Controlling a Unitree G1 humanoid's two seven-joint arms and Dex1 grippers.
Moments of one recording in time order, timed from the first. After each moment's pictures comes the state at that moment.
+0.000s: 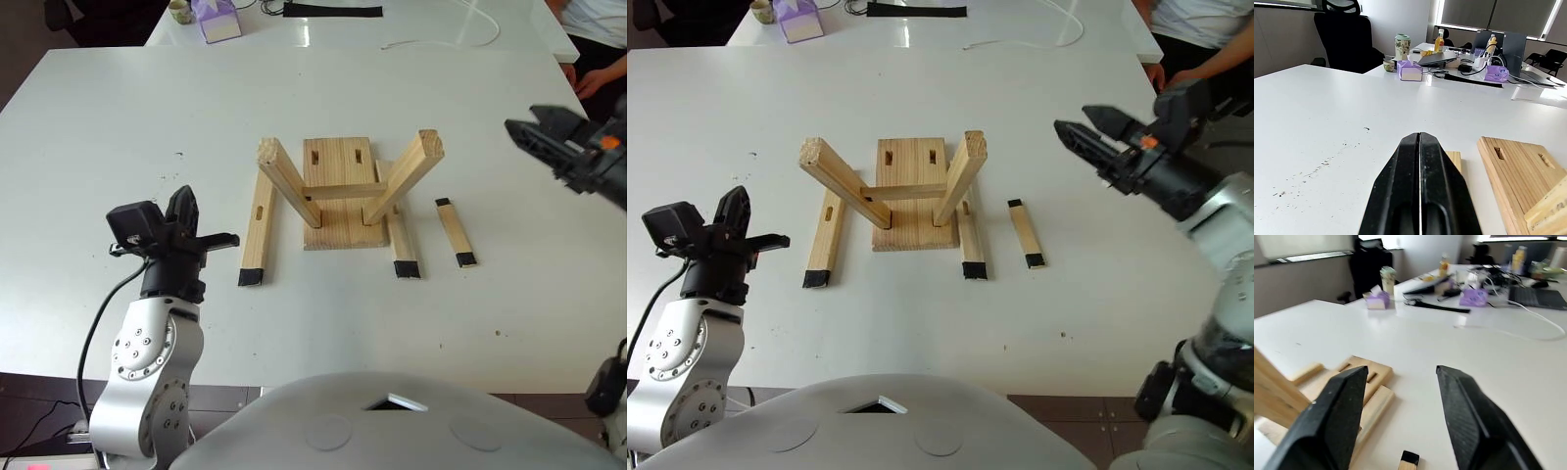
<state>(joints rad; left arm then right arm) 0.47 0.15 0.08 -1.01 -0.35 0.59 0.20 -0.06 -0.55 -0.43 -0.66 0.63 1.01 0.44</state>
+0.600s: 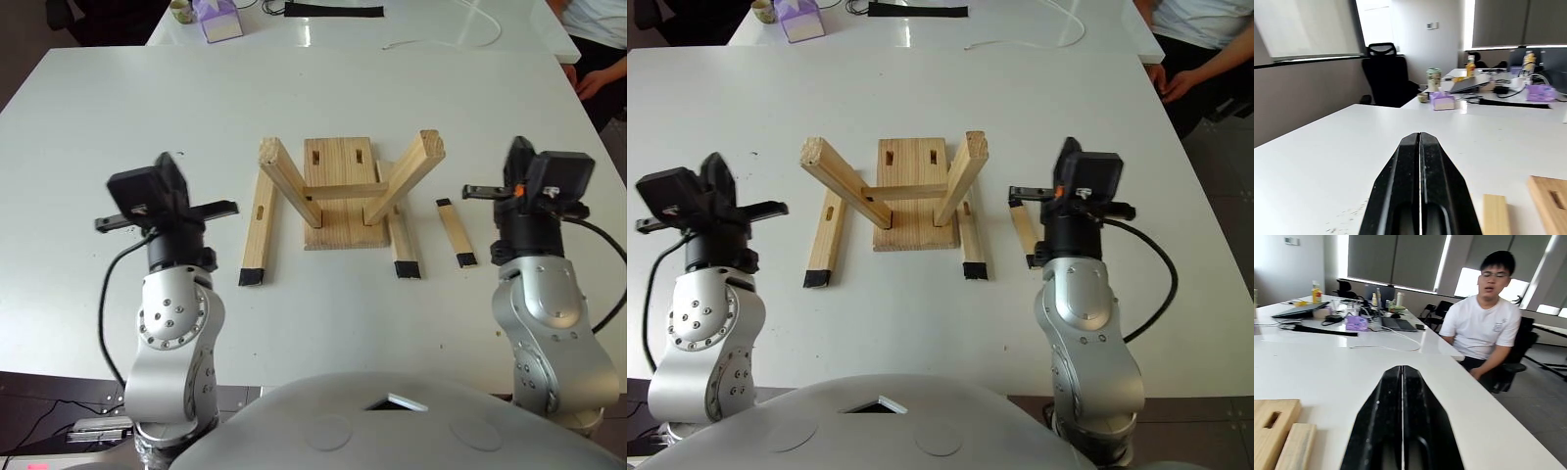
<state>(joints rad) 0.25 0.08 0.04 -1.03 -0.02 0.74 0.33 0.18 -0.18 0.11 -1.04 -0.02 0.85 -0.31</state>
